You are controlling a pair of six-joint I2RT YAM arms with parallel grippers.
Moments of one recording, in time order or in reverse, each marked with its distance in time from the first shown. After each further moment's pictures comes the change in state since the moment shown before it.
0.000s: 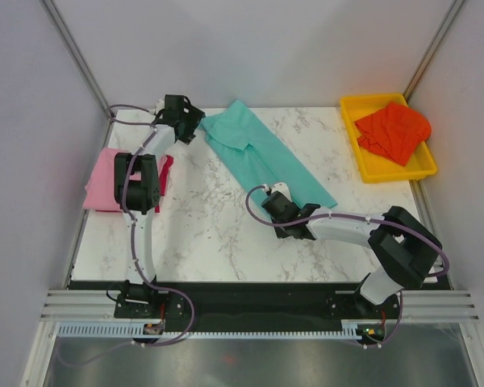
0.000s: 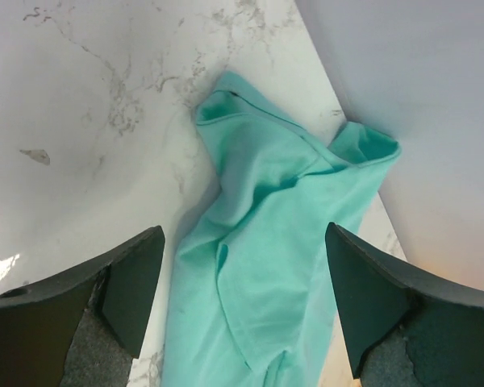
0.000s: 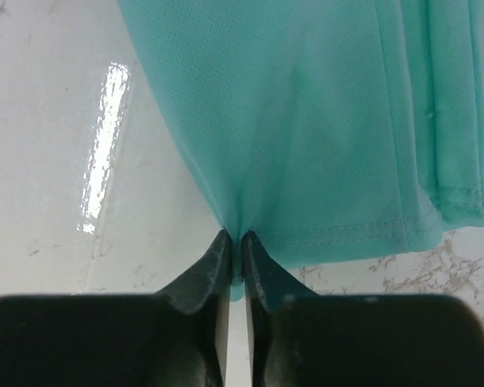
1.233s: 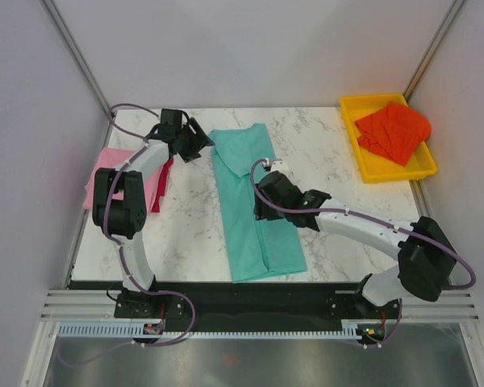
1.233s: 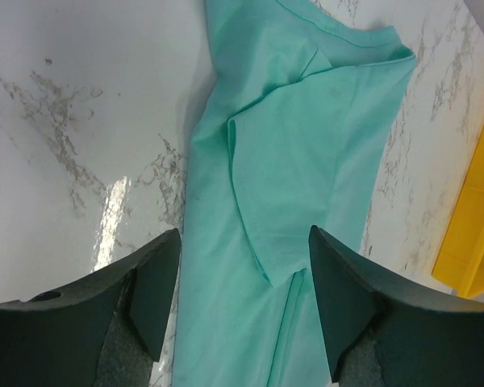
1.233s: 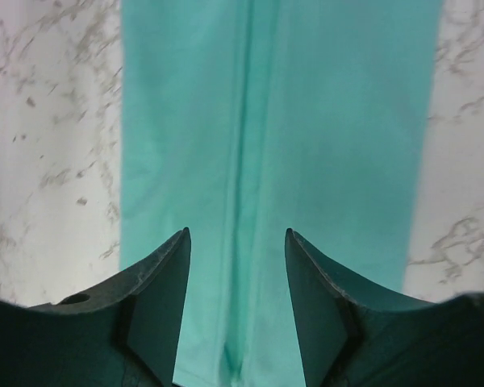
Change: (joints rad) left arm -0.039 -0.415 -0.481 -0.017 0.227 0.351; right arm 0.050 -0.115 0.205 -0.071 -0.082 0.202
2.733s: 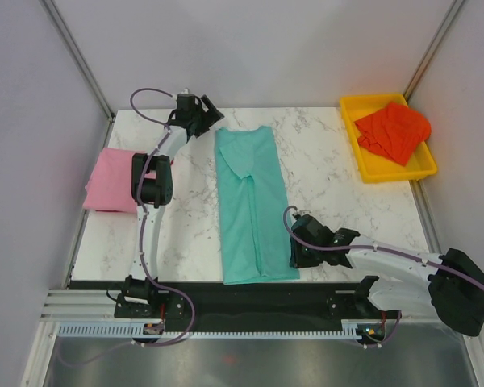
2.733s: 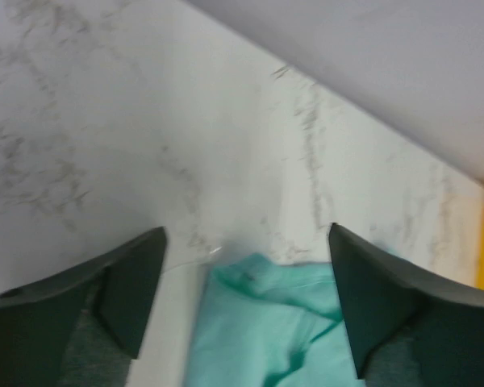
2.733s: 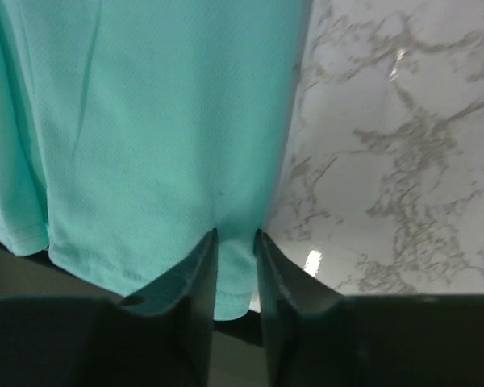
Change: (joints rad) left arm 0.005 0.675 0.791 0.083 -0.038 0.027; right arm -0.068 -0.305 -0.523 -0.071 -0.225 0.091
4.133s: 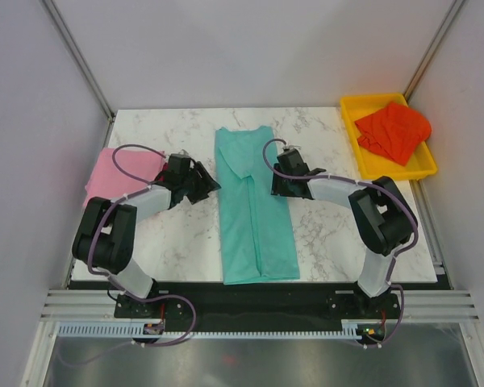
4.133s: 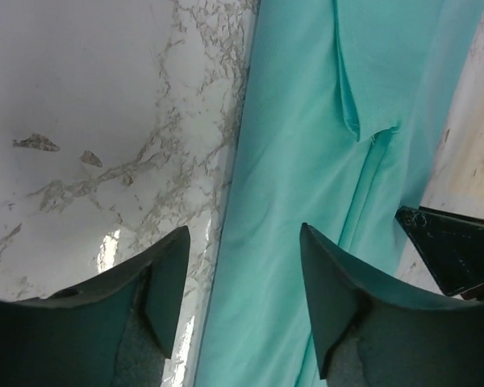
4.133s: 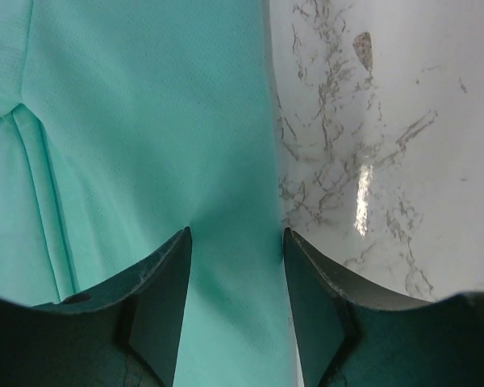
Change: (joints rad) left arm -0.131 -1.025 -1.423 0.186 -0.003 -0.089; right arm -0.310 0.673 0.588 0.290 0.123 -0.179
